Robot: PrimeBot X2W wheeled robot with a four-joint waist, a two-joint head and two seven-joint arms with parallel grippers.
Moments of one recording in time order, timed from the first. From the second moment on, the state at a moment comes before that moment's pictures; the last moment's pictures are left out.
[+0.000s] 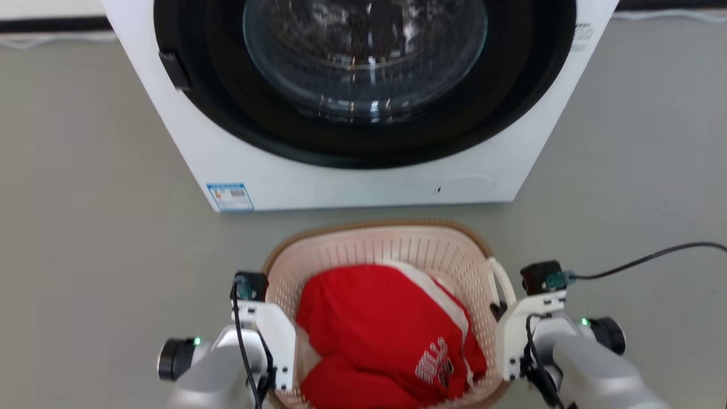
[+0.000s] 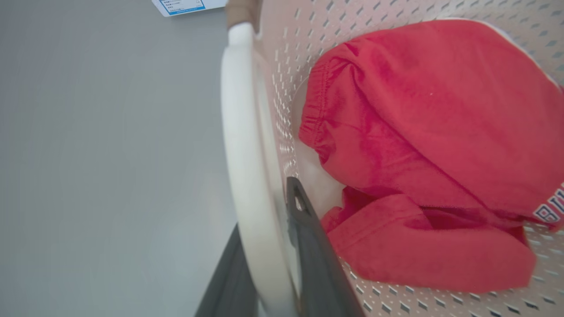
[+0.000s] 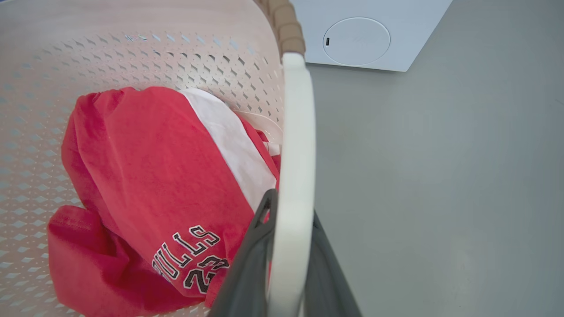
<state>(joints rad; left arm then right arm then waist) -0.68 0.04 -1.06 1.28 -1.00 0.10 0.06 -0.67 -0.07 0.82 1.28 0.79 0.12 -0.02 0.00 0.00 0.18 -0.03</state>
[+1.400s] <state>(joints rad) -1.06 0.09 -1.01 1.29 -0.99 0.11 -0.21 -1.03 -0.07 0.77 1.30 0.74 0.12 -0.25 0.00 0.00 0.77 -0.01</state>
